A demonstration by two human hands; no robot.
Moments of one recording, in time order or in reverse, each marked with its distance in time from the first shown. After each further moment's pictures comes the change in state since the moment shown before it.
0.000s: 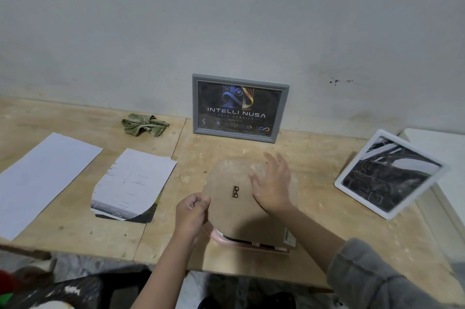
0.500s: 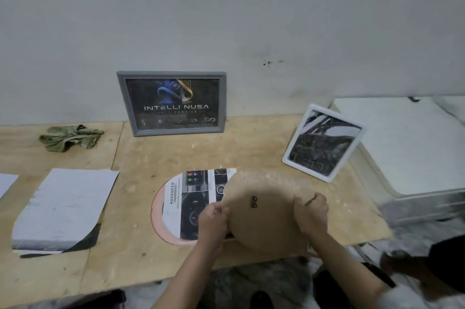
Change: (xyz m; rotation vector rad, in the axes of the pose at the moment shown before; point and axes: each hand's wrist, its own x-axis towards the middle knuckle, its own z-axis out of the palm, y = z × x) left_hand -0.050 -0.042 0.114 0.386 -0.254 -0.078; right_hand -0.086 0.143 -0.088 0.154 0.227 0.824
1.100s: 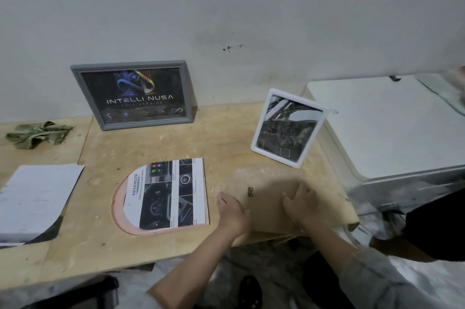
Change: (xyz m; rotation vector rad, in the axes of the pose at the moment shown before) left_hand -0.019 -0.005 0.145 0.430 -0.169 -0.086; right_hand 0.080 0.068 -0.042 -0.349 -0.192 -0.106
